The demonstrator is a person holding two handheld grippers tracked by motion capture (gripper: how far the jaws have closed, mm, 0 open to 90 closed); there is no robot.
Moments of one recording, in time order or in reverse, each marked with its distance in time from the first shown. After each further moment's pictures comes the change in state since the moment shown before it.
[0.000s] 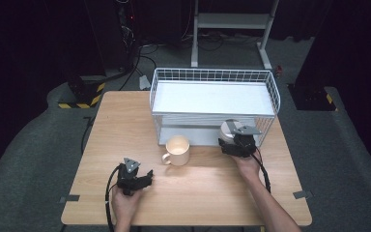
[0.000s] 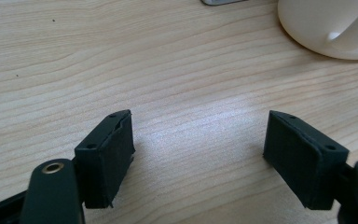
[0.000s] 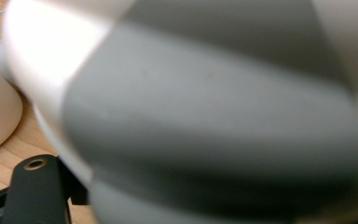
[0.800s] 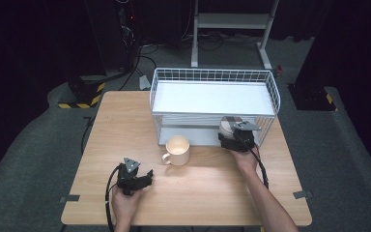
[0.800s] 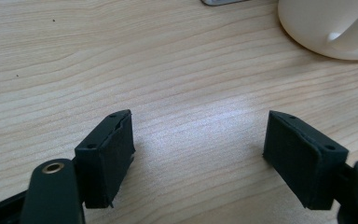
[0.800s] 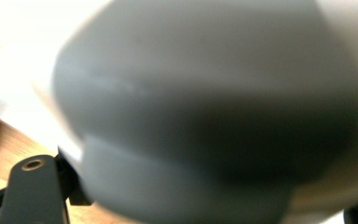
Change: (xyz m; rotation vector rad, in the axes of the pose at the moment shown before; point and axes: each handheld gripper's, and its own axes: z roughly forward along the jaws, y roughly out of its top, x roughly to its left) left arm 0.000 0.000 0.000 0.000 0.000 -0.001; right arm -0.009 0.006 0.017 -0.037 -0.026 0.036
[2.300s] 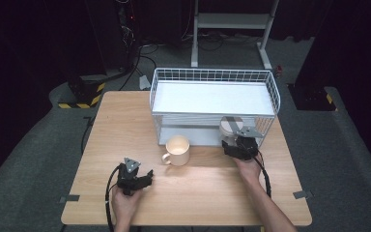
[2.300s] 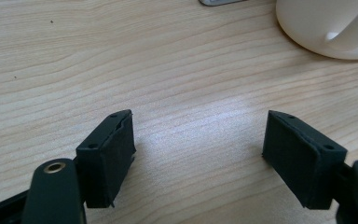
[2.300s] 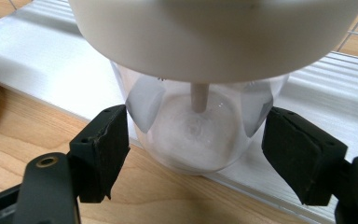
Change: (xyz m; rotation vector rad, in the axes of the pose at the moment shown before) left arm 0.000 0.000 0.000 -0.001 -0.007 0.008; right arm 0.004 -0.019 -0.018 0.061 -0.025 0.021
